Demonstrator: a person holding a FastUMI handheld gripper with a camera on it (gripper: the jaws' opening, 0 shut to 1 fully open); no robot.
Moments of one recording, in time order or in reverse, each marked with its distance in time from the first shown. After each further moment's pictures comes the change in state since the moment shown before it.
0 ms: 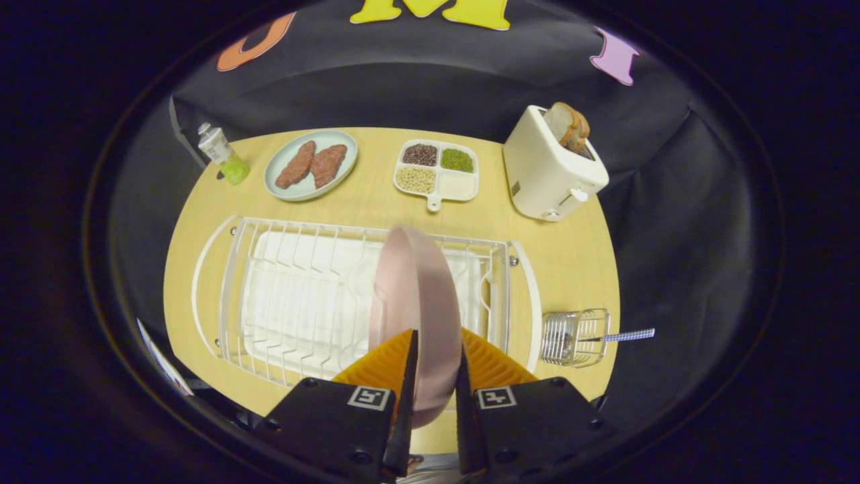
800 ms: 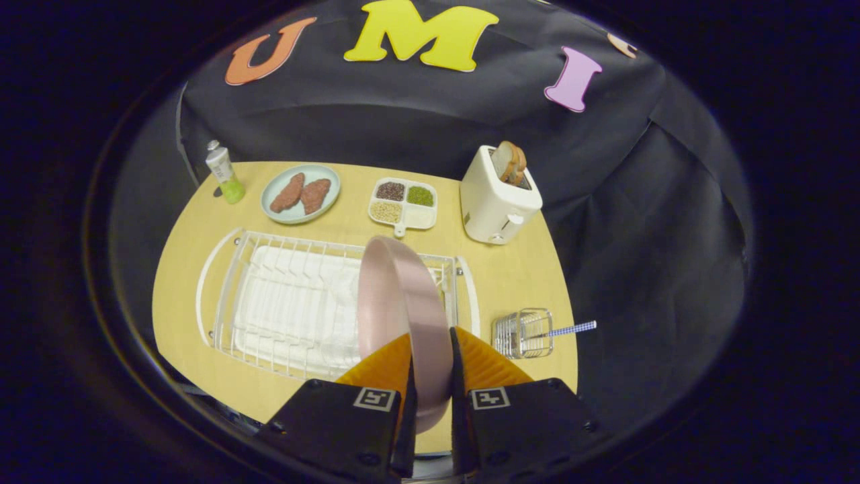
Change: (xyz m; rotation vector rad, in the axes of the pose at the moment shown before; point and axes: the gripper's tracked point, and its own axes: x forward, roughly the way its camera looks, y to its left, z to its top) arm -0.069 -0.022 -0.043 0.003 -0.181 -0.041
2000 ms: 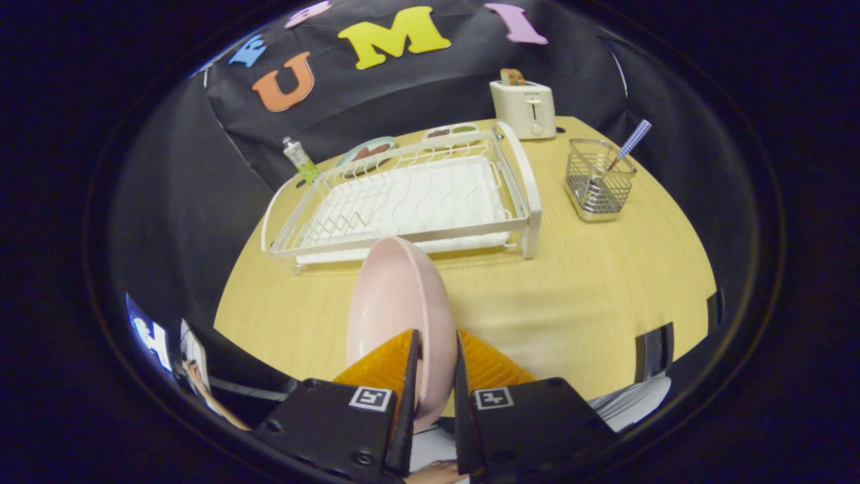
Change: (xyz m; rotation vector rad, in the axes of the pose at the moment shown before) arm 0.071 0.025 -0.235 0.184 -0.066 0.478
